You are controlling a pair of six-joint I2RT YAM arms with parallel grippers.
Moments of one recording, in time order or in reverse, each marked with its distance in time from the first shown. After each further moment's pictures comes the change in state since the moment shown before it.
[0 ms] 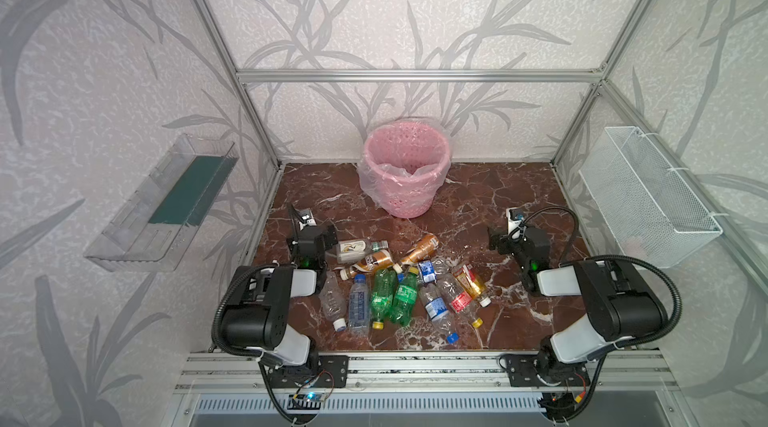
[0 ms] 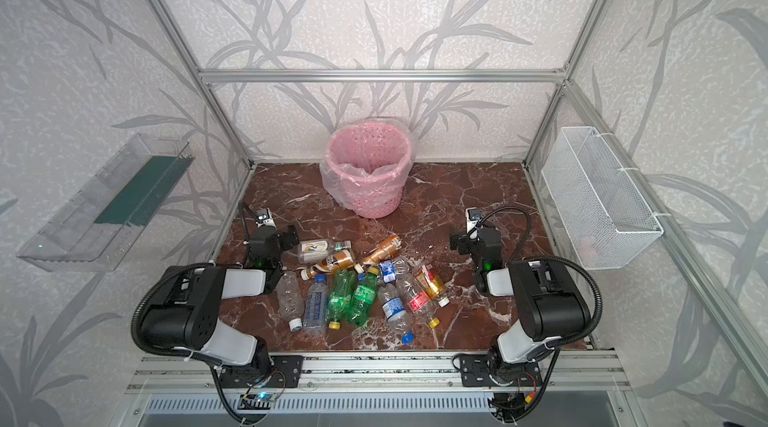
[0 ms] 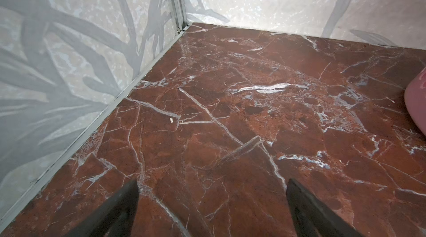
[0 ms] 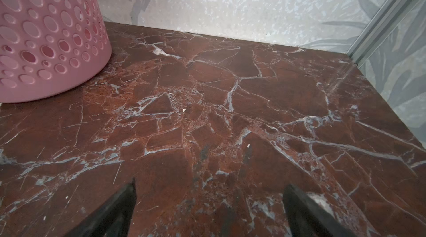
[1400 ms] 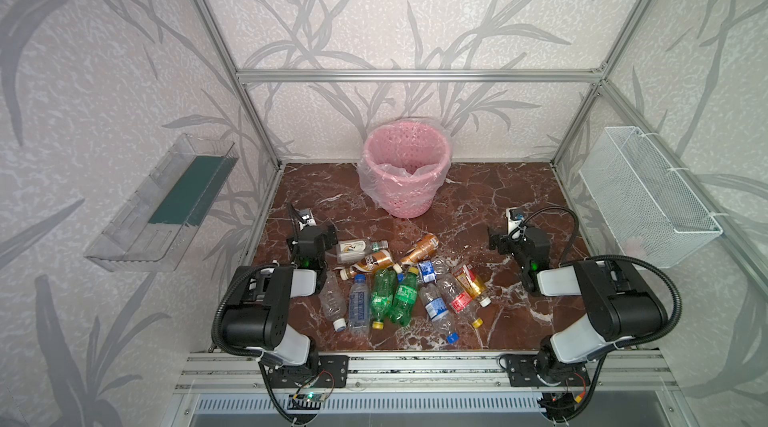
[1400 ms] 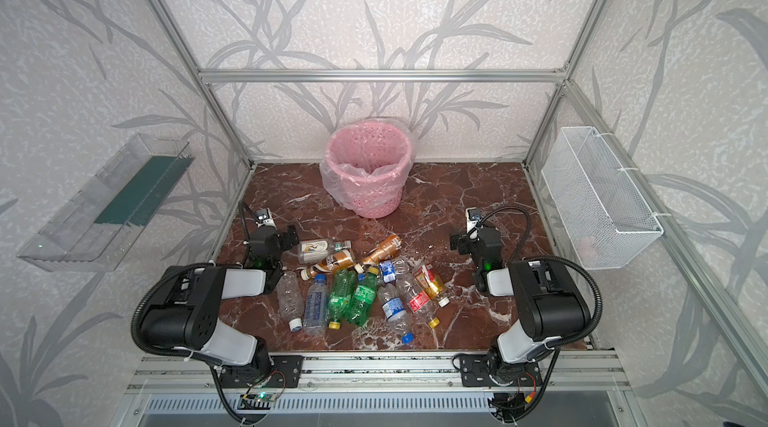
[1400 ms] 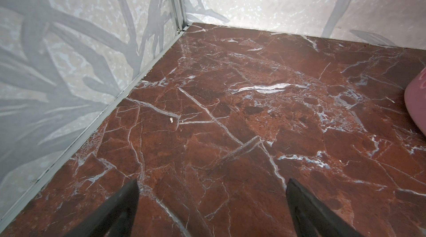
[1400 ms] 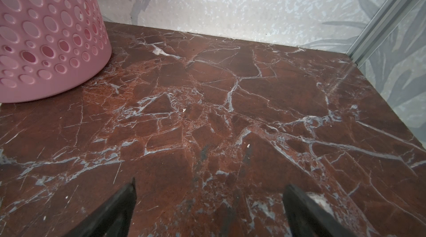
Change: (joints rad) left arm 0.000 0.000 0.000 0.000 0.000 0.001; right arm 0.000 0.000 0.000 0.000 0.001 0.002
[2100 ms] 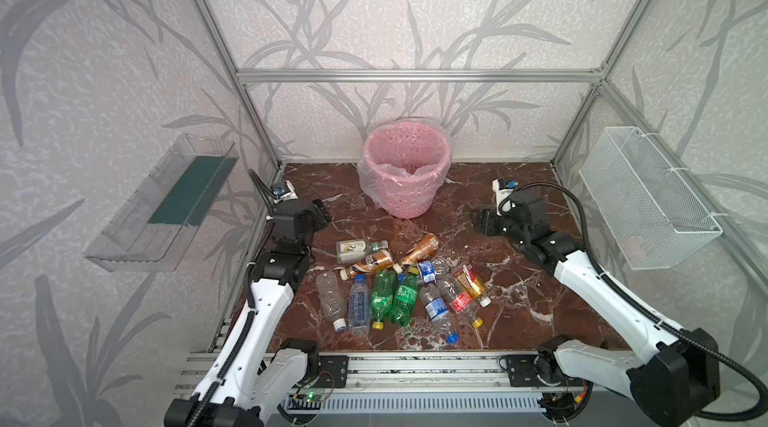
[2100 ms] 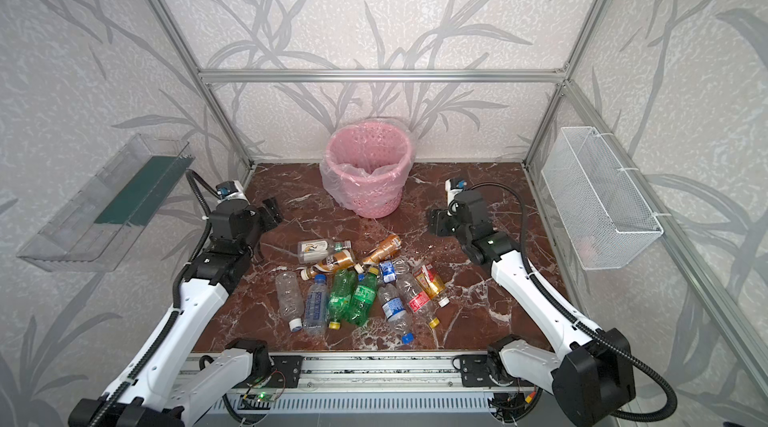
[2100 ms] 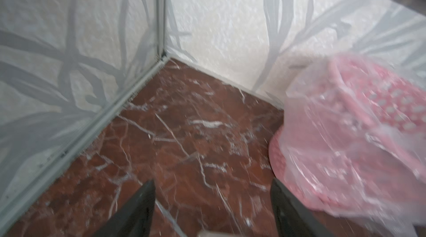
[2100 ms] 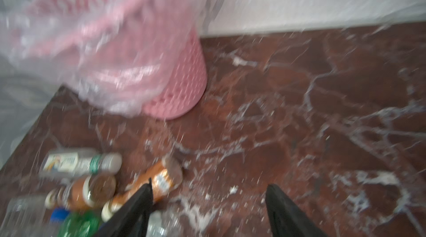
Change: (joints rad) left arm -0.106 -0.631 0.426 -1.092 0.122 -0.347; right arm 0.351 -0.428 0.539 -1.250 0.011 0.398
